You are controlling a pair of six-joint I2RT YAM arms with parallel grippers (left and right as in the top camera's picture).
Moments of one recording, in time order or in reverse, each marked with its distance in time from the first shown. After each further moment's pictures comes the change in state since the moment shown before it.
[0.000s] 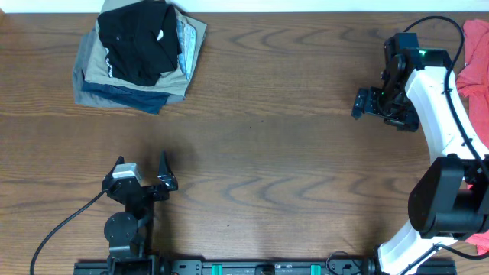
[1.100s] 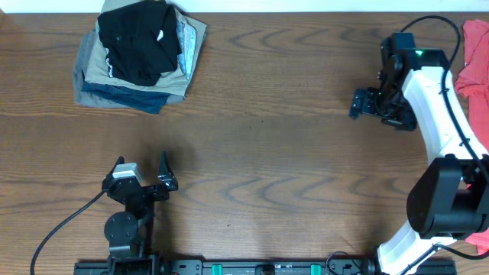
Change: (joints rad) left arm 0.000 0.003 0.000 0.000 0.000 0.000; right arm 0.029 -0.002 0.000 0.000 0.003 0.000
